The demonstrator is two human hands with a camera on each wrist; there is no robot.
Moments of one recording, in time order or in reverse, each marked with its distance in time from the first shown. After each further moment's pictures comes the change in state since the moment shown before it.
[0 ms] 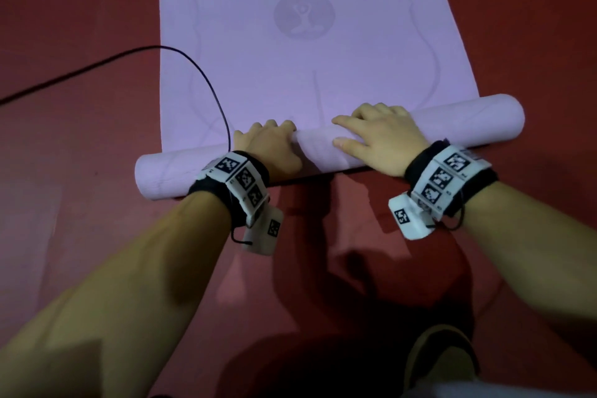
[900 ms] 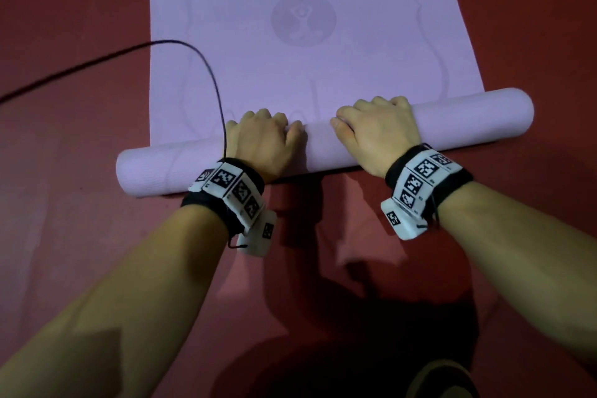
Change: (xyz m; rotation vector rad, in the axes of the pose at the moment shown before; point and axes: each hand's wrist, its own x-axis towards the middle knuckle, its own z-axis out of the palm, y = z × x) left_hand 0.030 0.006 -0.004 0.005 0.337 0.007; right_hand 0.043 0.004 0.003 -0.208 0.285 0.068
